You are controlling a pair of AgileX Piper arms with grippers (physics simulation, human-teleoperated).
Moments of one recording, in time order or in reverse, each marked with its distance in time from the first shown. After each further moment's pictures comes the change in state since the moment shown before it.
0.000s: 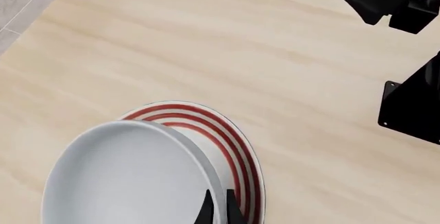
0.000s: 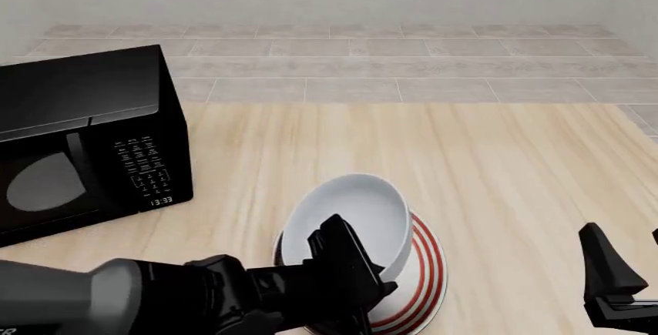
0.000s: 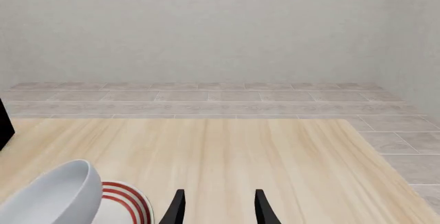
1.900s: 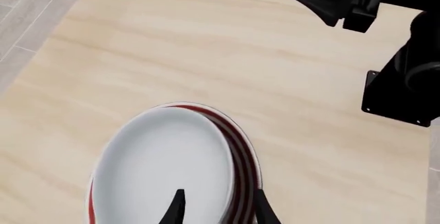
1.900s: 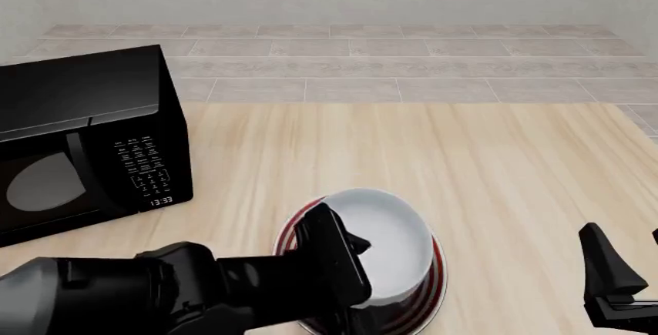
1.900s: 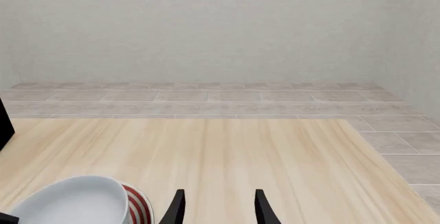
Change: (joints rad) left arm -0.007 -0.162 0.002 0.162 0.044; right arm 0.000 0.000 0.000 0.000 0.000
